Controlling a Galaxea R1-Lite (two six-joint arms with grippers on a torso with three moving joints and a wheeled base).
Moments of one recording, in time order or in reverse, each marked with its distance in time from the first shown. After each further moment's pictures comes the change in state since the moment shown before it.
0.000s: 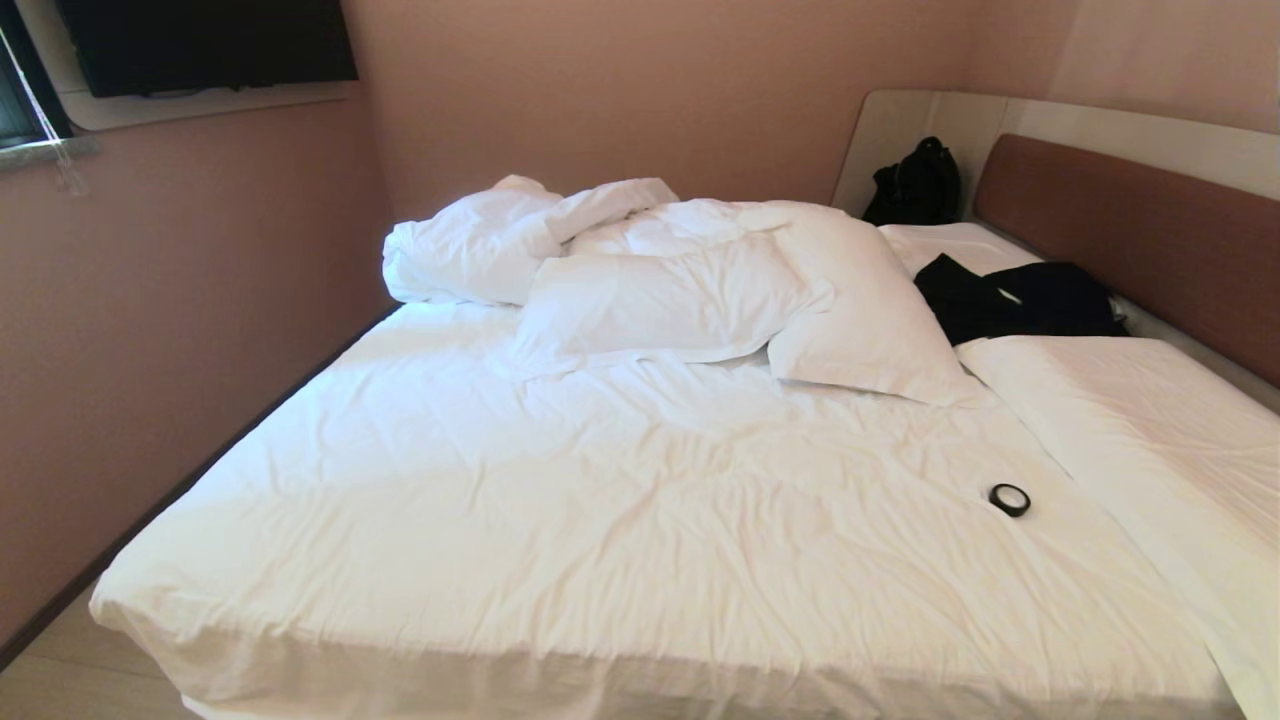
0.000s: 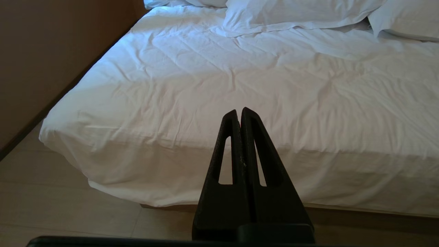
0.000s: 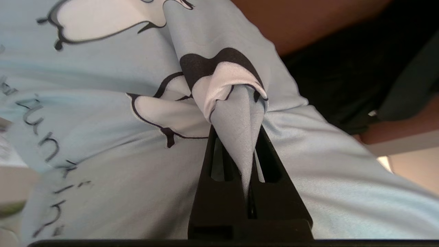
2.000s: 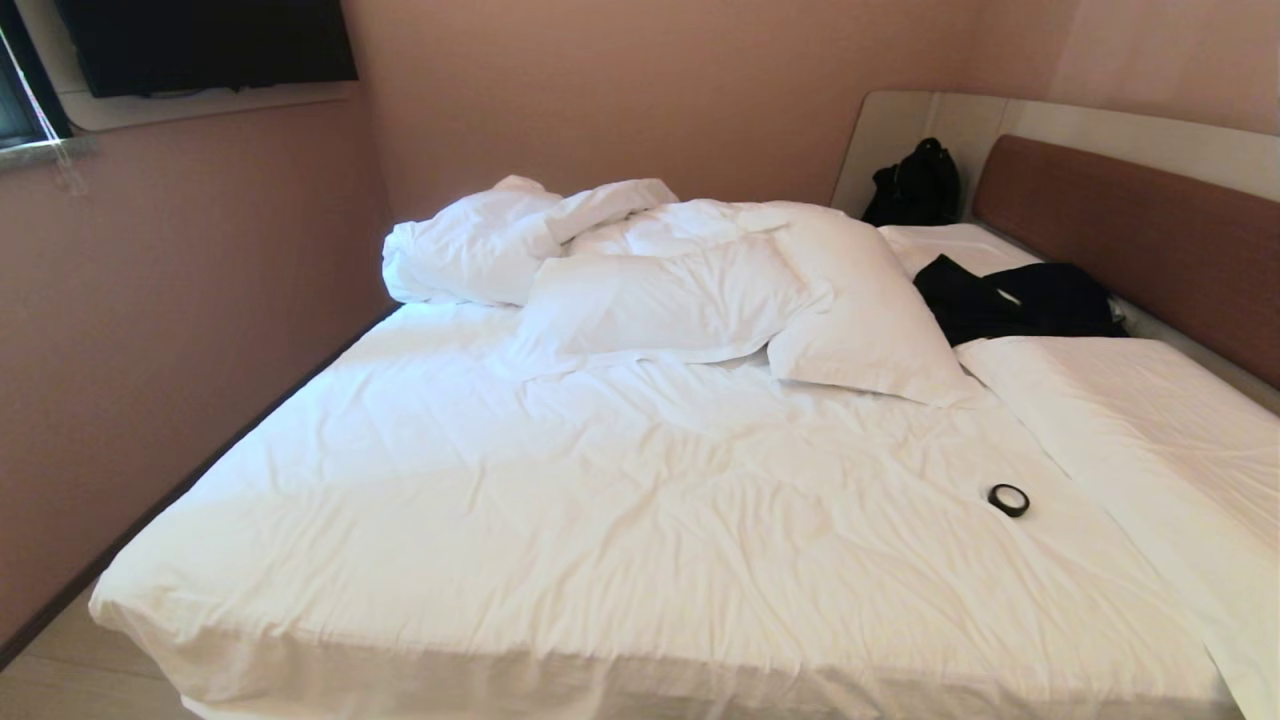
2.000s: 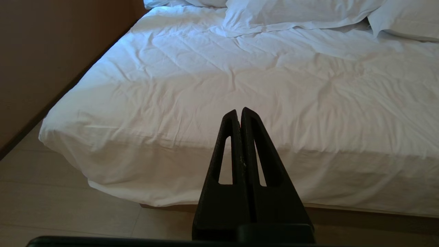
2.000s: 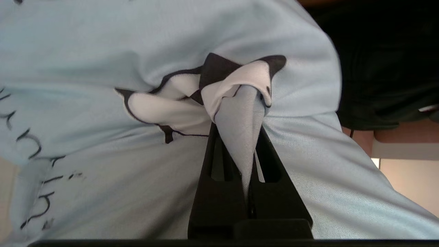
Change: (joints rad) left arm 0.000 0.000 0.000 0.000 0.000 0.000; right arm -0.136 0.498 -0.144 -0.164 0.076 -0.287
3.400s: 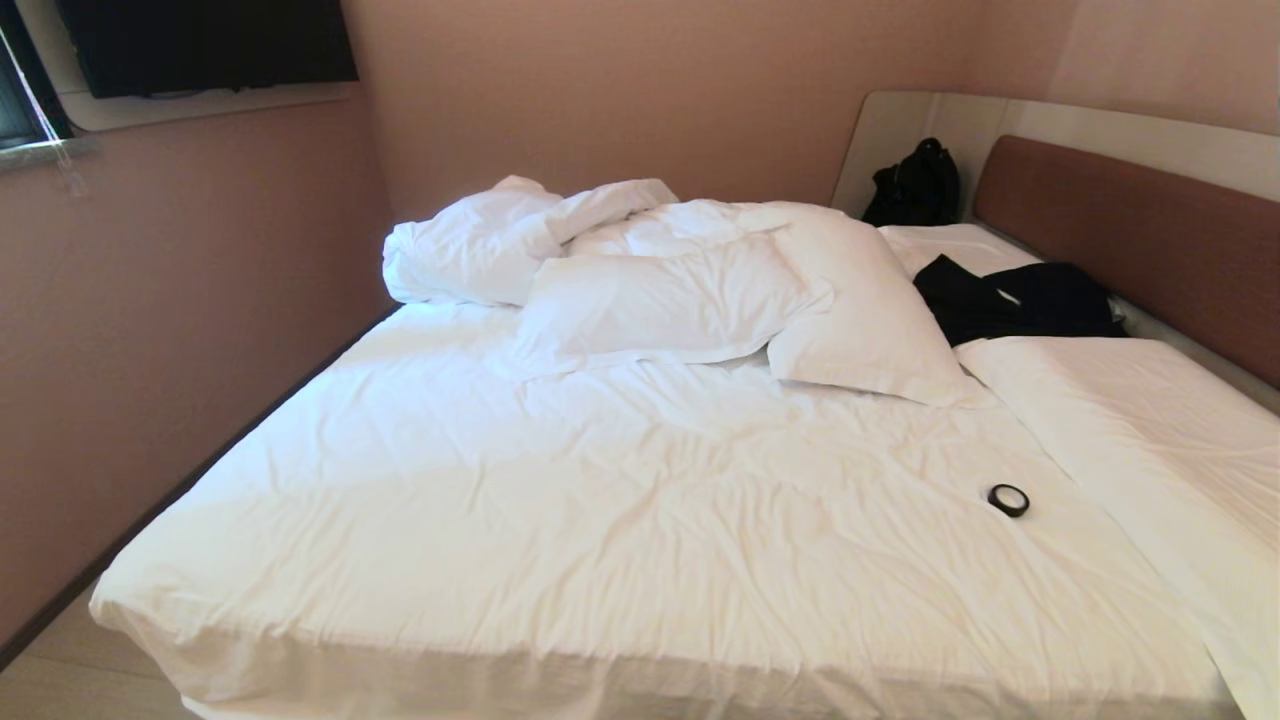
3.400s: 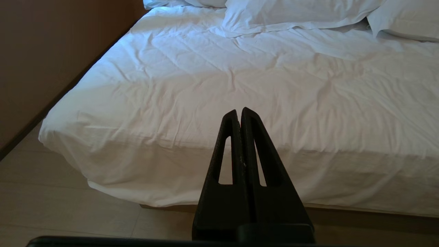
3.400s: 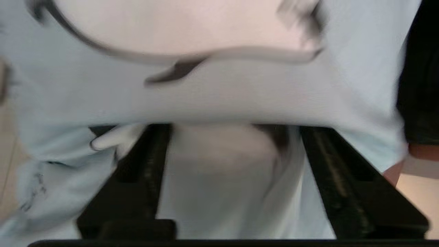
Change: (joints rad) left arm 0.000 0.000 0.000 0.000 0.000 0.000; right arm -0.001 0.179 0.133 -0.209 0.014 -0.105
